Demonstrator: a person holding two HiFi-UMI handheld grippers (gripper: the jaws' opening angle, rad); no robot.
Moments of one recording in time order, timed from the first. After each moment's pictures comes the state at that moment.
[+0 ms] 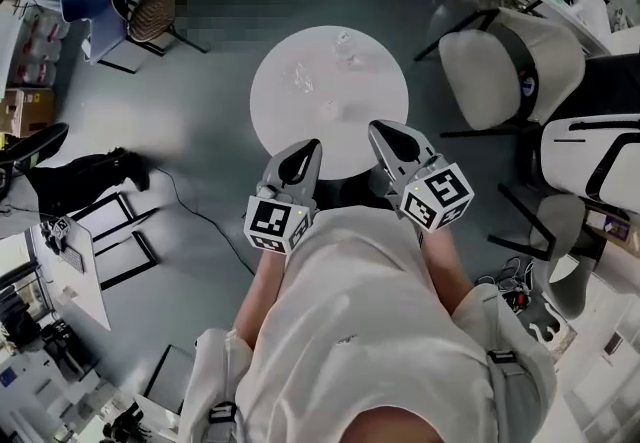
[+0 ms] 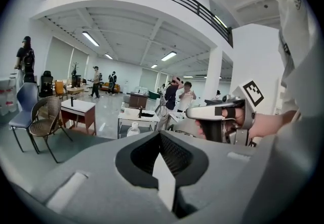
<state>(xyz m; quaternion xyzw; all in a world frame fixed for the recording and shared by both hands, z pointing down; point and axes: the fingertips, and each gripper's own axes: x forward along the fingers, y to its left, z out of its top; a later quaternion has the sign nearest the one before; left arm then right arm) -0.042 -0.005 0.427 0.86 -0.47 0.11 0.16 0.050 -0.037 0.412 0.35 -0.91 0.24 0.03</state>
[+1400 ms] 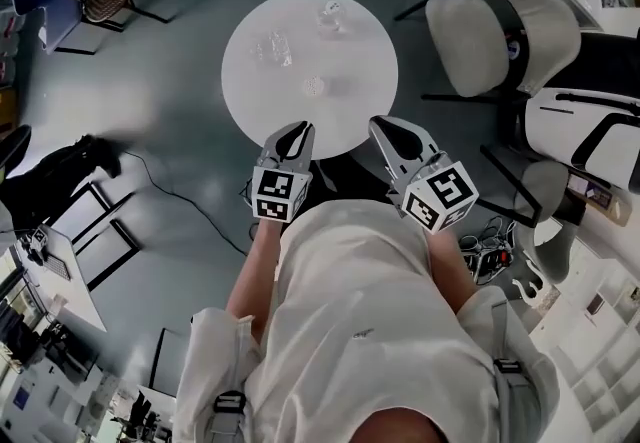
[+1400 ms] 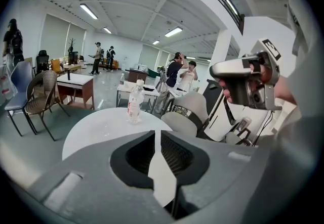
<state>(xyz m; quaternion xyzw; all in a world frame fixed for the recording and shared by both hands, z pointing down) -0.057 -0.018 0.571 0.84 -0.43 0.20 0.25 0.043 -0.038 0.459 0.37 -0.88 0.28 0.12</state>
